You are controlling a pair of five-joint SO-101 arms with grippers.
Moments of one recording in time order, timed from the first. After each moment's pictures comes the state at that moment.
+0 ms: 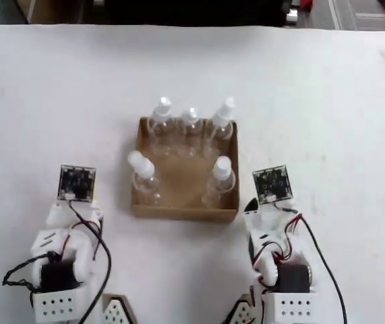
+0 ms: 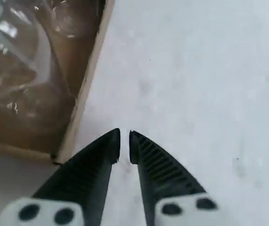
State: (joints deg) left arm -13.8 -104.0 97.0 60.8 -9.6; right arm -3.6 -103.2 96.4 58.3 15.1
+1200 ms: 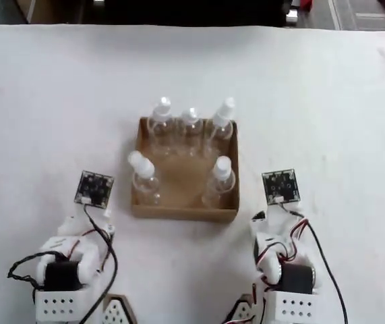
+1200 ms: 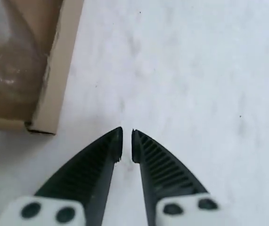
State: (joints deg) left arm -7.7 -104.0 97.0 73.5 -9.6; right arm 1.2 -103.2 96.4 66.2 15.1
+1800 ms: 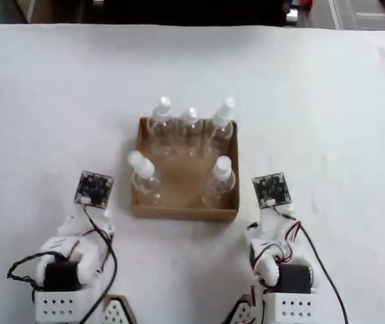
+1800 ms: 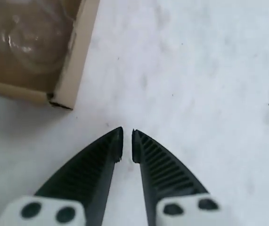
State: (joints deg) left arm -7.7 -104.0 97.0 73.5 -9.6; right arm -2.4 -103.2 96.4 71.9 15.1
